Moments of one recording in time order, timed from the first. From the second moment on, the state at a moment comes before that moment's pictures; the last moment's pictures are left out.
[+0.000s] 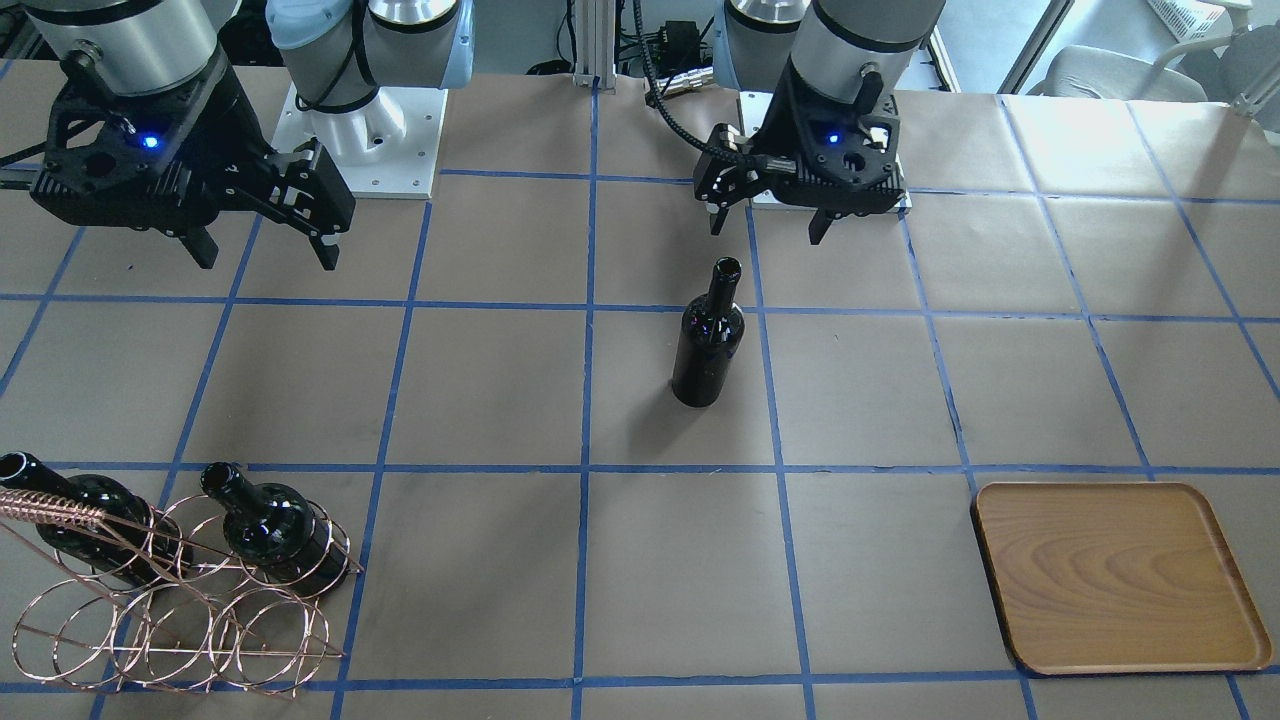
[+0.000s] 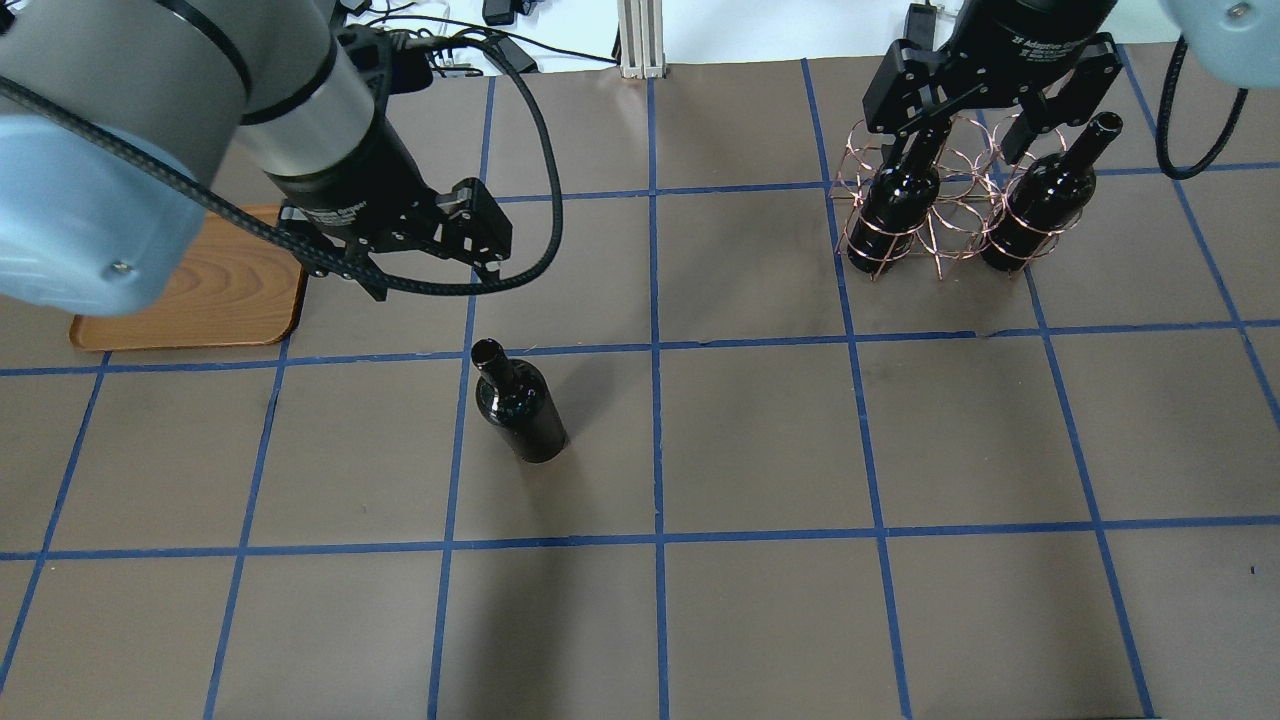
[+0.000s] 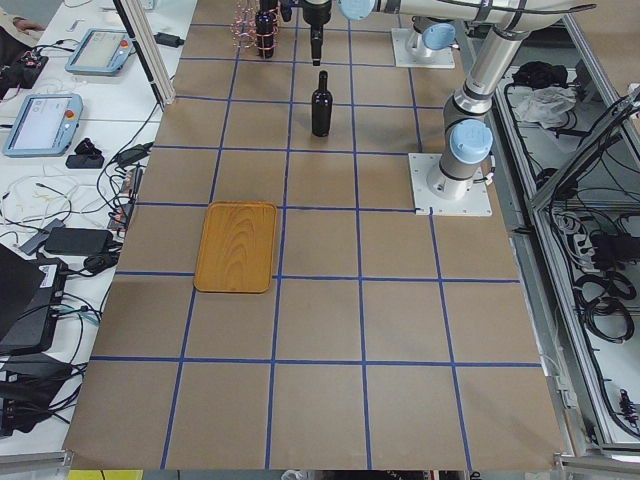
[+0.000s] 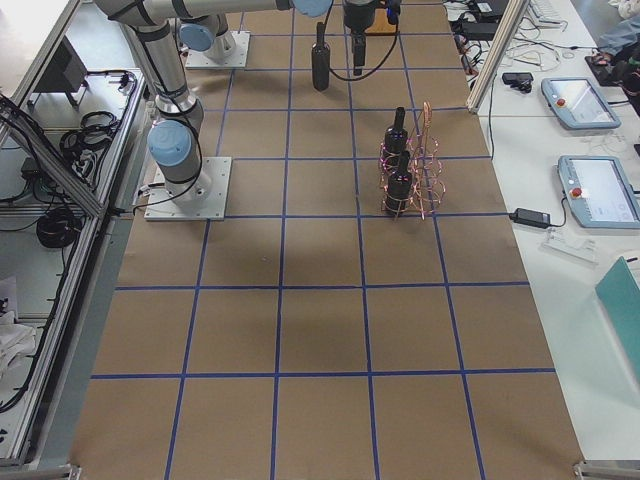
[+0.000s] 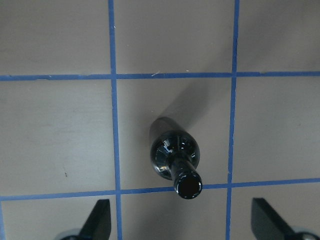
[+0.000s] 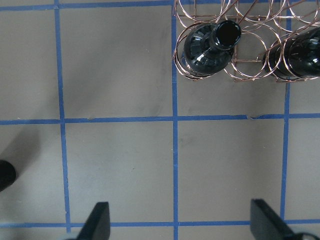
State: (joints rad) left arm -1.72 -1.54 -1.65 -1.53 1.48 -0.14; right arm 1.56 -1.52 1.43 -1.54 -1.55 0.00
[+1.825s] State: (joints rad) left arm -1.75 -1.64 -1.76 -1.42 1.53 -0.16; right arm 1.64 -1.52 1.46 -1.63 -1.58 0.15
